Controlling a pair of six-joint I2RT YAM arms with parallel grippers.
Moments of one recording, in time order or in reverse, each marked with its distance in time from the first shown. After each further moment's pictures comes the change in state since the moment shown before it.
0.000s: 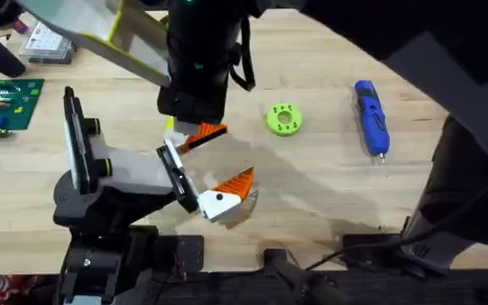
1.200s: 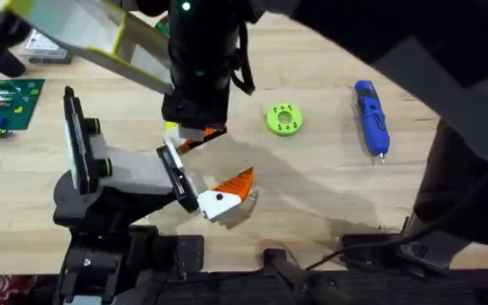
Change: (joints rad) left arm 0.000 0.000 0.000 0.000 0.000 0.000; right arm 0.006 0.015 0.000 -0.036 0.007 -0.022
